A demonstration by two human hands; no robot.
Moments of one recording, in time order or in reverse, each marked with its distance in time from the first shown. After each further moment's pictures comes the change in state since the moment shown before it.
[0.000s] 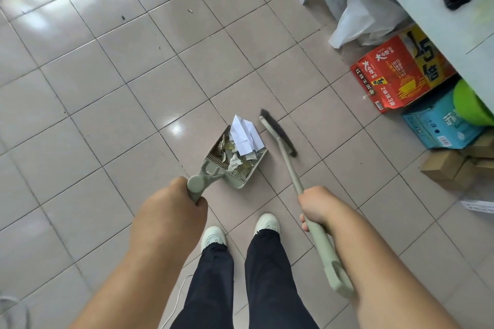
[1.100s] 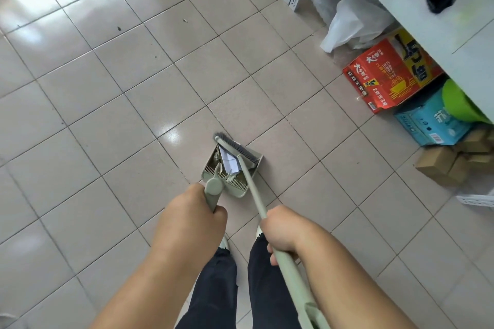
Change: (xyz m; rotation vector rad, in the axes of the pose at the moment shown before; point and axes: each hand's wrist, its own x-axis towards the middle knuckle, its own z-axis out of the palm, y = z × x) left_hand -0.015 0.004 -0.005 -0.193 -0.054 0.074; right_hand -0.054 -0.004 0.058 -0.274 -0.226 -0.076
